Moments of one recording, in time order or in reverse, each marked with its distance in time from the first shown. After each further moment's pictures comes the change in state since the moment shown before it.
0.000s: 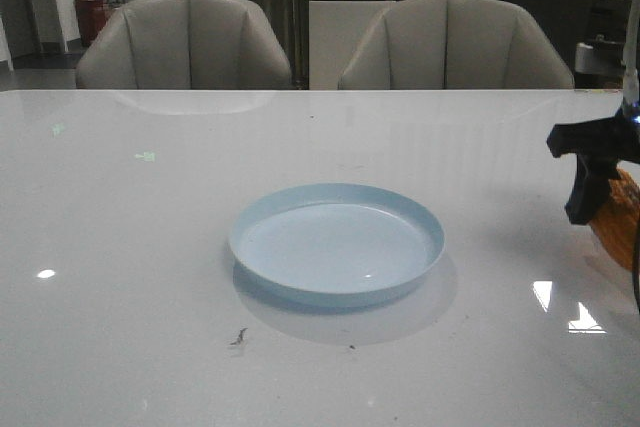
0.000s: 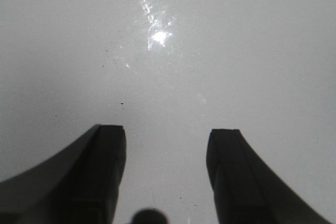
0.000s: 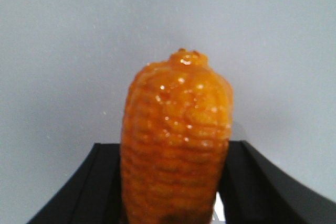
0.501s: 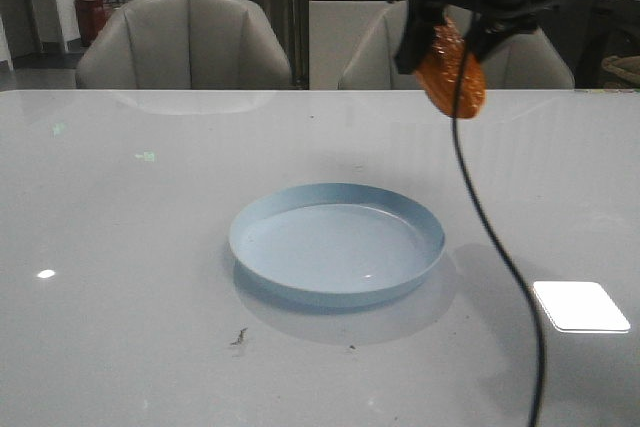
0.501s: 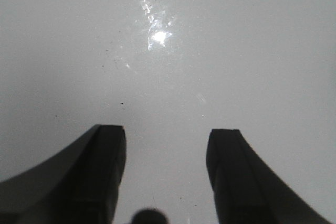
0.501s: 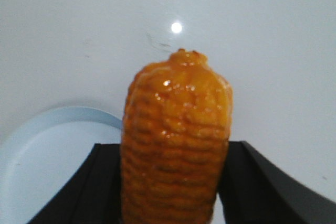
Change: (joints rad) left arm 0.000 0.000 0.000 0.000 0.000 0.000; right arm 0.314 0.008 -0.382 -0.004 0.092 -0.009
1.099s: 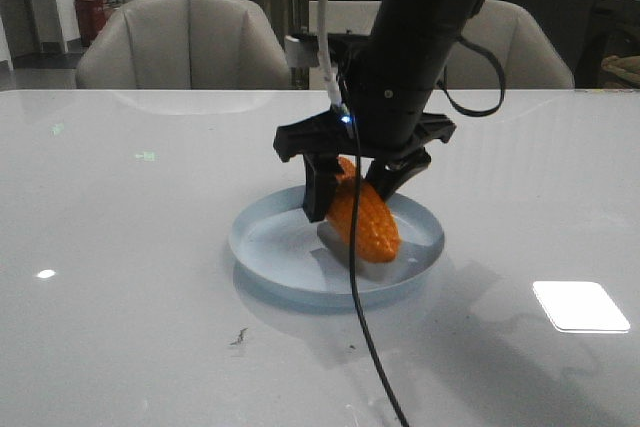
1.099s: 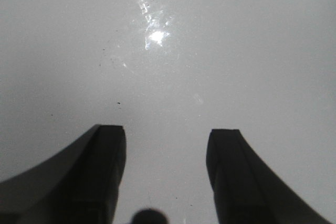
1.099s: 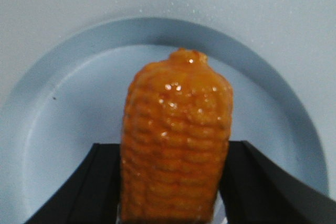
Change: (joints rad) left arm 0.000 0.000 0.000 -0.015 0.000 0.000; right arm 0.169 0.256 -0.019 0.000 0.043 0.000
